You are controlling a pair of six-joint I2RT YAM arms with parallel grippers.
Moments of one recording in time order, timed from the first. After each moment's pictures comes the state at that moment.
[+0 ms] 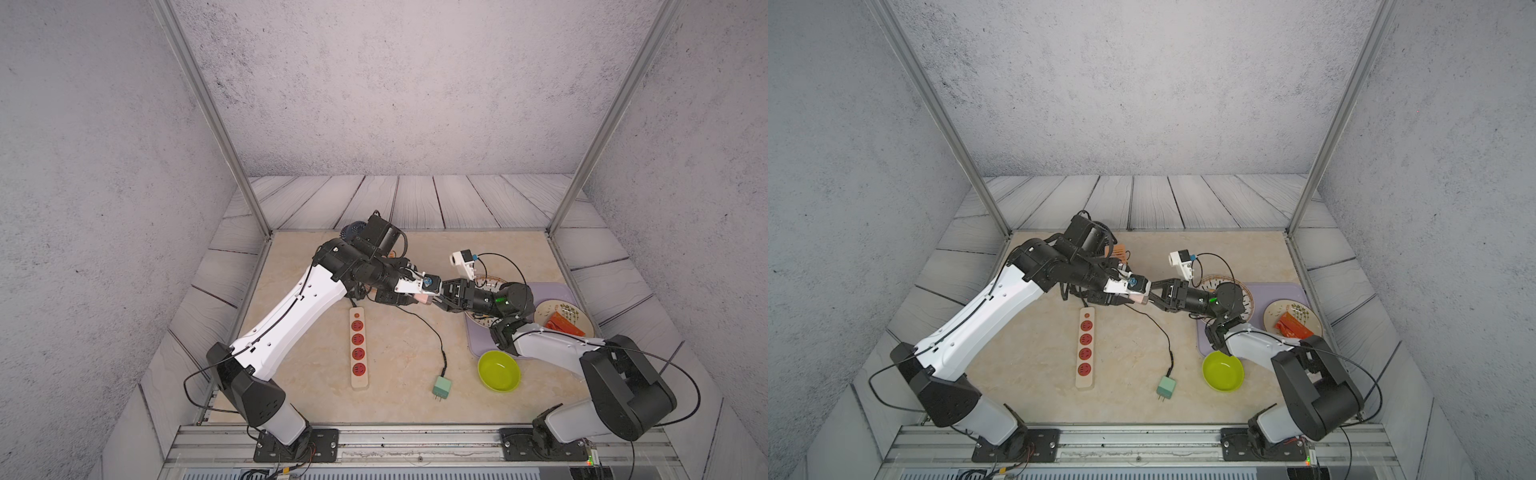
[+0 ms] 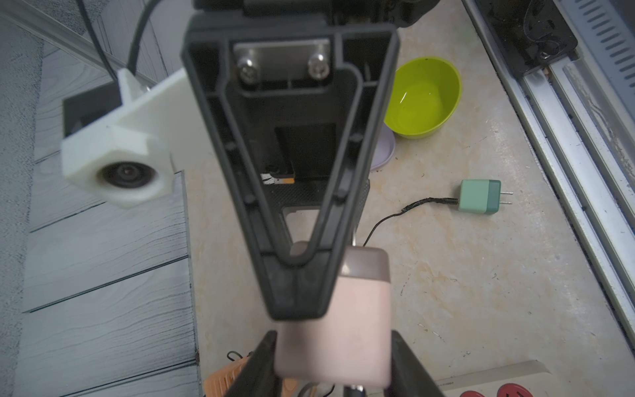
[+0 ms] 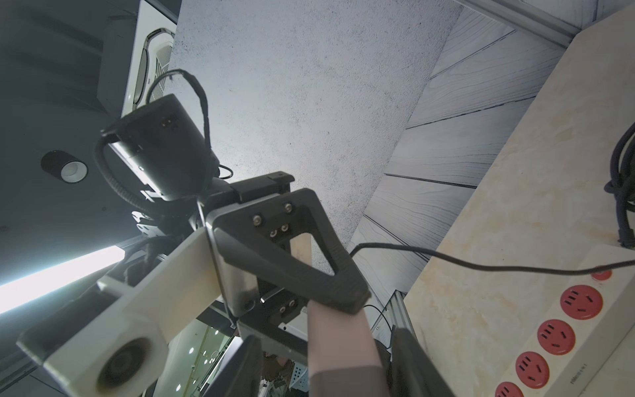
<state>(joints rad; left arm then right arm) -0.71 1.58 1.77 -1.12 0.40 1.15 0.49 1.46 0.63 1.25 -0.96 1.48</state>
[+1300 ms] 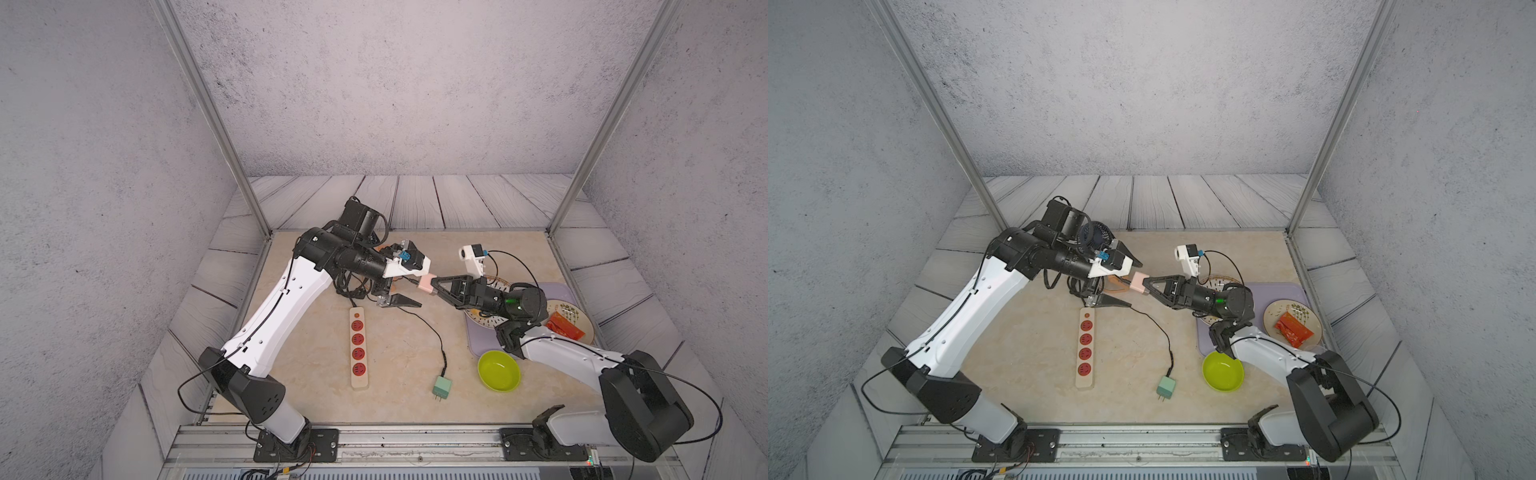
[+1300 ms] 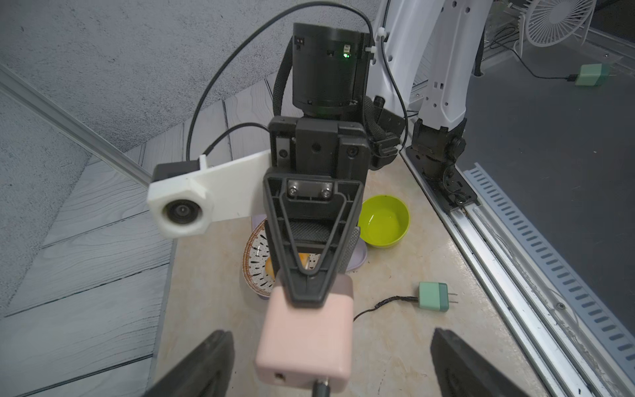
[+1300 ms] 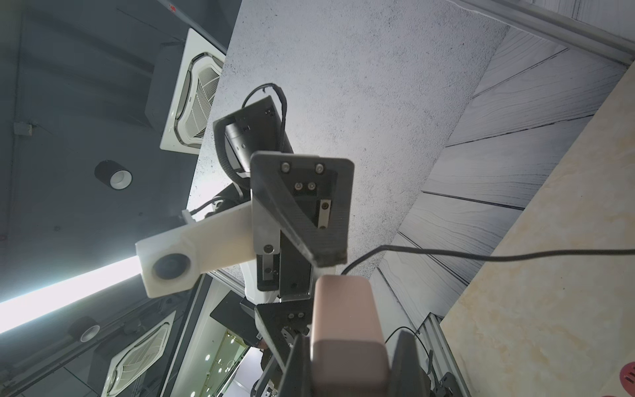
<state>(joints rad) -0.59 1.58 1.85 -1.14 0.88 1.11 0.51 1.35 0.65 1.27 -0.89 1.60</state>
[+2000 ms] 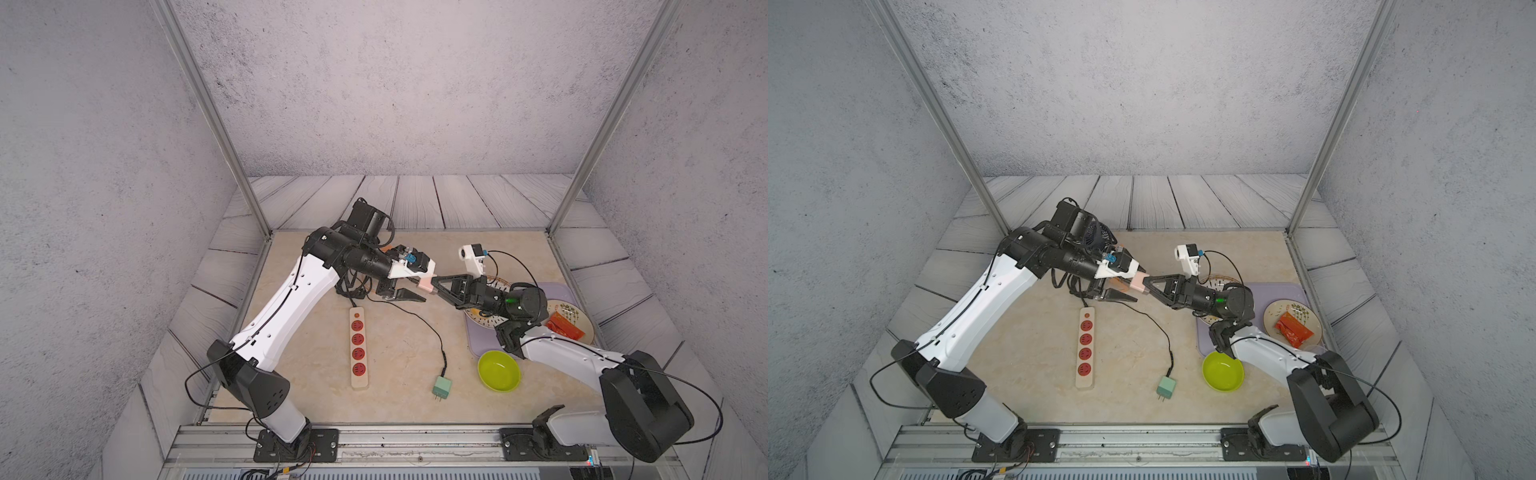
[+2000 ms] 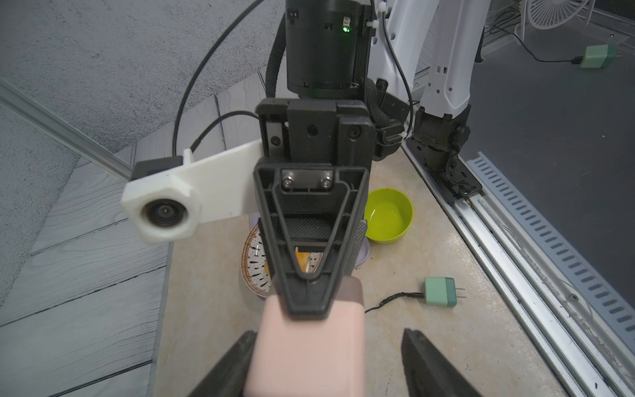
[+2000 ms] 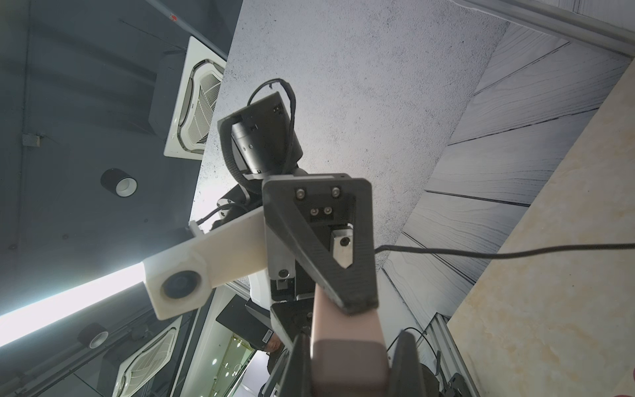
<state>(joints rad) -0.60 1.62 1.86 -1.13 0.87 1.15 0.51 1.35 0.65 1.27 -0.88 1.62</state>
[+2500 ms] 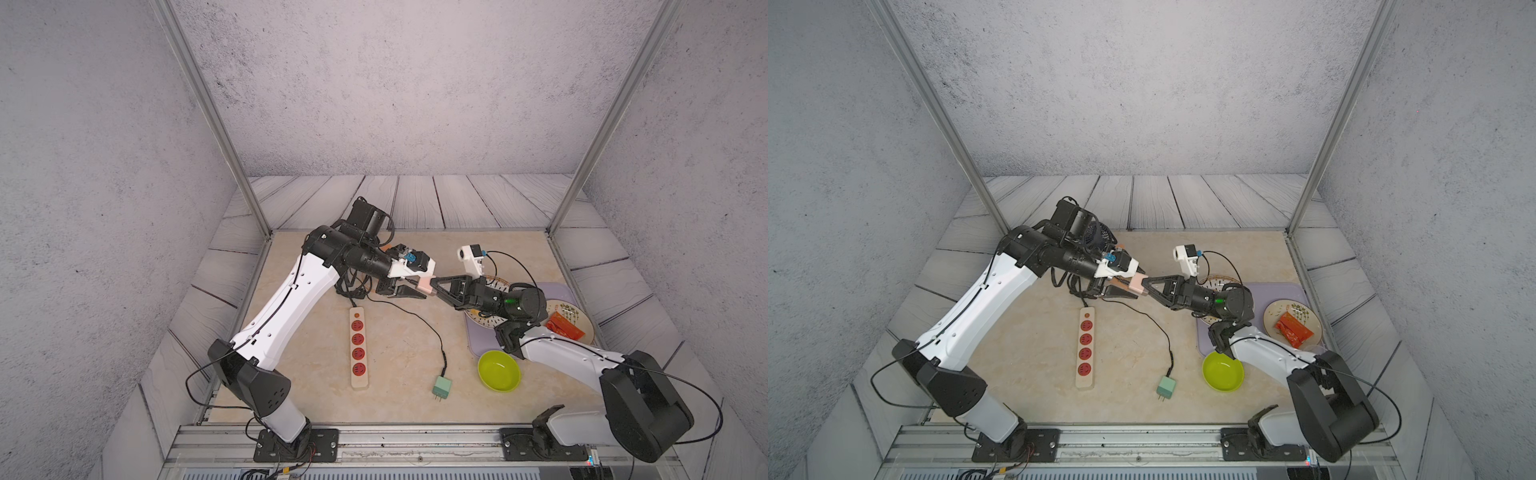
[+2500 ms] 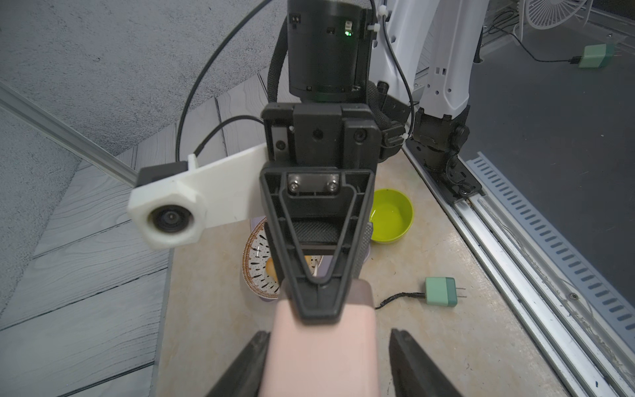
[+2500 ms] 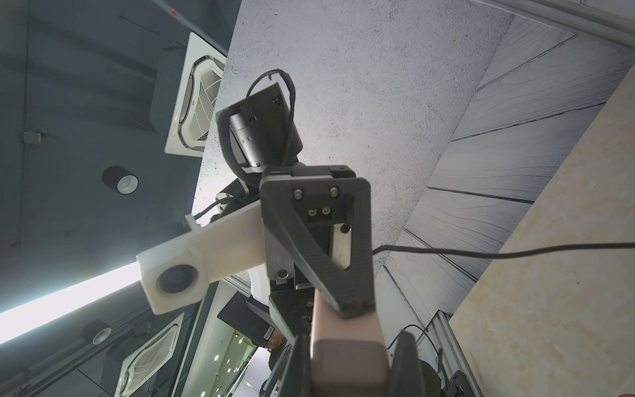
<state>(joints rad) -0.60 1.62 1.88 -1.14 0.87 1.16 0.51 1.35 0.65 1.27 -0.88 1.62</state>
